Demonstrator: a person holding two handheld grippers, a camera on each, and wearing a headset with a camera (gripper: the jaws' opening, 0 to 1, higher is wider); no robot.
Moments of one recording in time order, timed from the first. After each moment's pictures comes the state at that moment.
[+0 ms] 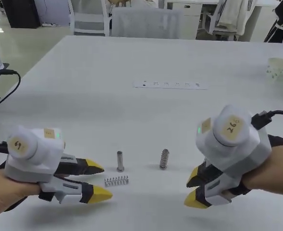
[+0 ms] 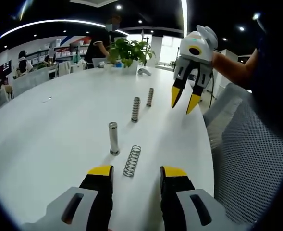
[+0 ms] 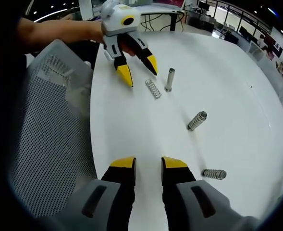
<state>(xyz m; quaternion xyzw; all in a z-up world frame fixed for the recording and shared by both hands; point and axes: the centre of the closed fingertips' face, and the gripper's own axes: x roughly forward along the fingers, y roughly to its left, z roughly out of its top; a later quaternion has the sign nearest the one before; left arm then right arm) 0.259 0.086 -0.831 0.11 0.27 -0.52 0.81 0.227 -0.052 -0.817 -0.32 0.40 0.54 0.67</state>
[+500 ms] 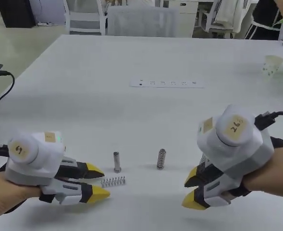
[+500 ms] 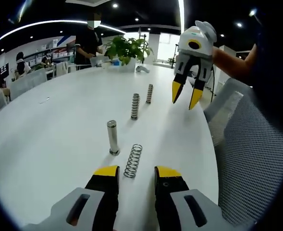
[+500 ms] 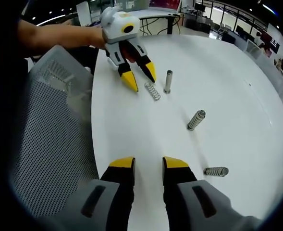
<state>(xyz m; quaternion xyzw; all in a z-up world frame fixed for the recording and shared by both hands) 0.262 0.083 -0.838 0.13 0.27 -0.52 0.80 0.225 -0.053 -0.815 -0.29 0.40 0.54 0.68</state>
